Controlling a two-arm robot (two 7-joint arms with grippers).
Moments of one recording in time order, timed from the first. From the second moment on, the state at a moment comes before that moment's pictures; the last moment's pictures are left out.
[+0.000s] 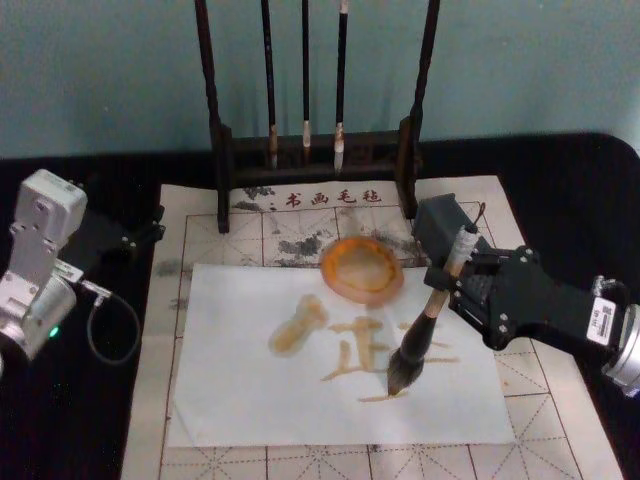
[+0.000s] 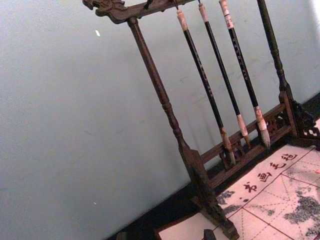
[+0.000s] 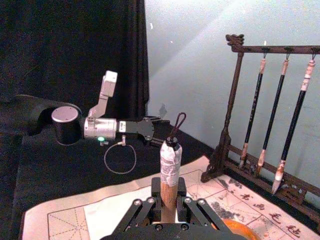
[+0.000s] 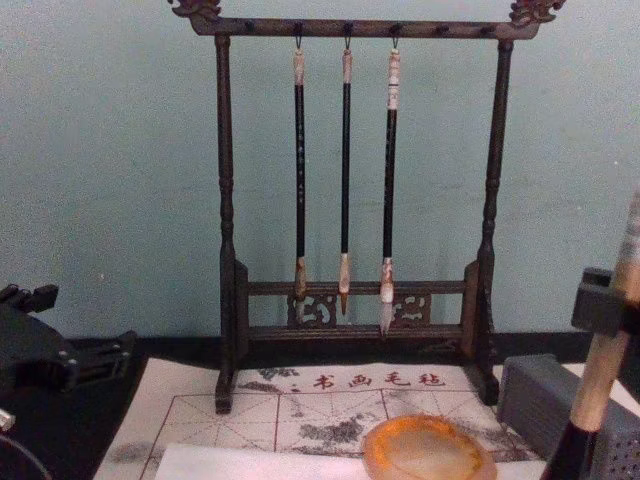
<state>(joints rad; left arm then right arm) -0.20 0.60 0.45 -1.41 -0.25 -0.12 0.03 -0.05 0.75 -0.31 -1.79 0.67 -0.16 0.70</state>
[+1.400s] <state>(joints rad) -0.20 0.60 0.45 -1.41 -0.25 -0.12 0.03 -0.06 0.77 -0.32 -1.80 0.65 -0.16 0.72</state>
